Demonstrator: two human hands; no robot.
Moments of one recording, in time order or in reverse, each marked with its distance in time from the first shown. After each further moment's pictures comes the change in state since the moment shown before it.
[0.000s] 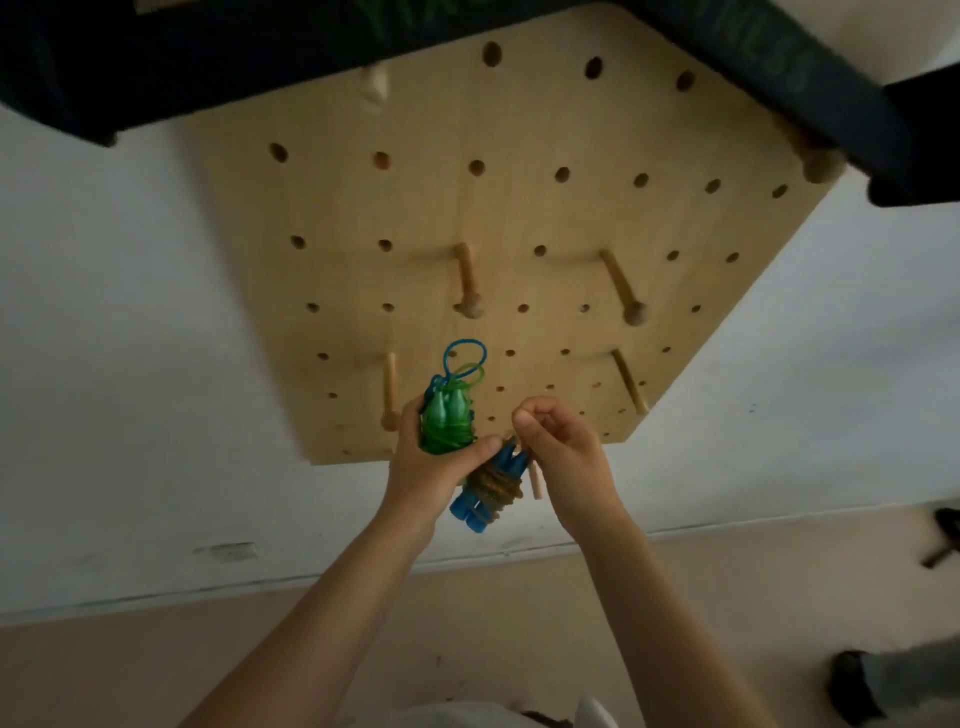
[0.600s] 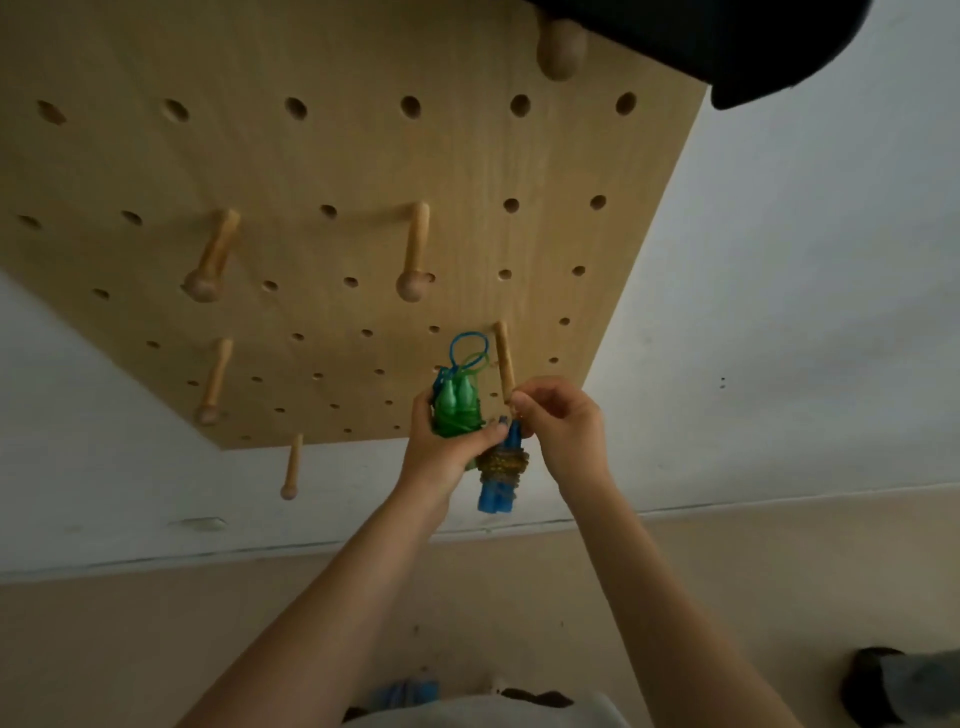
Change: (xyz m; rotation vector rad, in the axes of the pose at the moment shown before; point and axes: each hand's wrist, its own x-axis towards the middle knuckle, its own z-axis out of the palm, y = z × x) left_hand 0.043 -0.084 0.189 0.064 0.106 -0.111; right_hand 0.074 0.049 -0.192 -0.062 0.090 0.025
